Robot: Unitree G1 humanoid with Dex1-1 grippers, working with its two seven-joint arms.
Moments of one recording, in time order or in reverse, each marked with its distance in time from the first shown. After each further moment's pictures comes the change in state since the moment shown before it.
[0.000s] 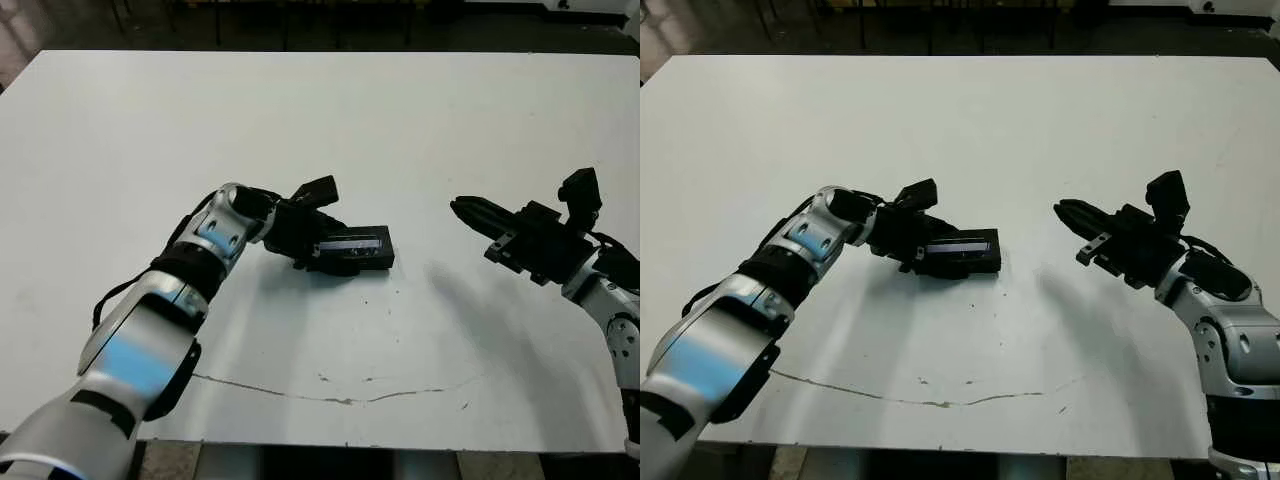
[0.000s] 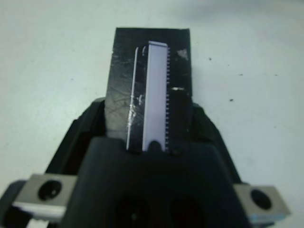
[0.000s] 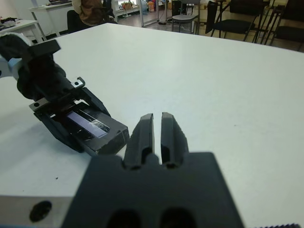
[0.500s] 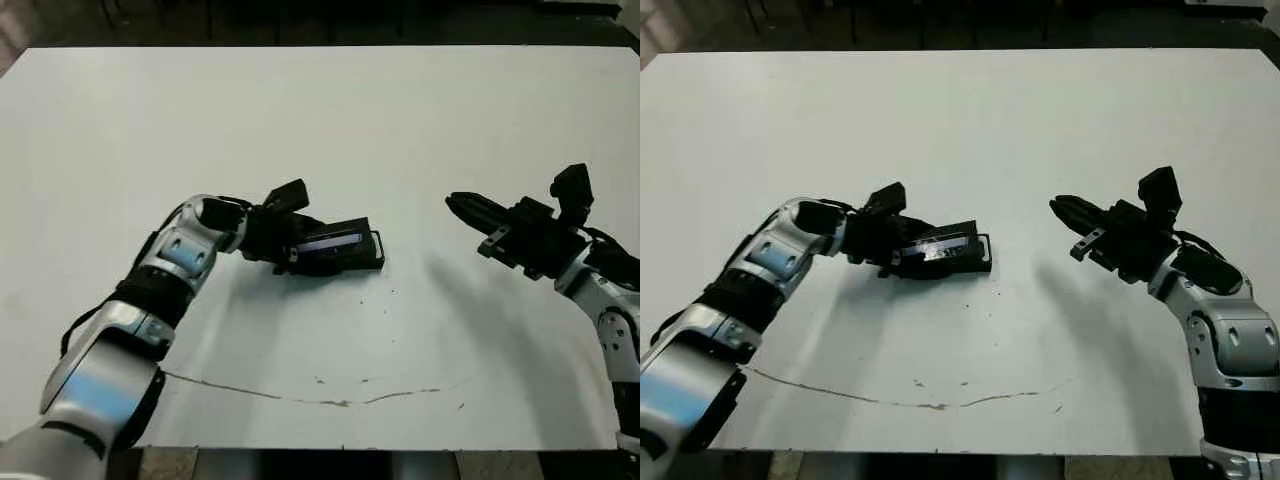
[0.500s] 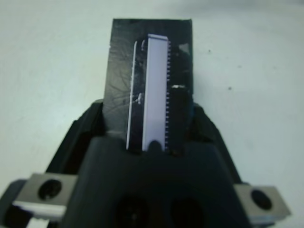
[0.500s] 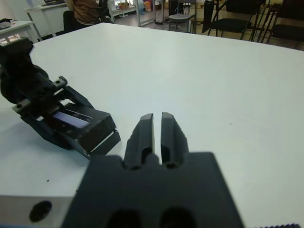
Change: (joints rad) left arm 0.196 0.100 0.046 -0.303 -0.066 0.037 0.069; right arm -0.031 0.016 0.015 0.027 -0.016 -0.008 0.001
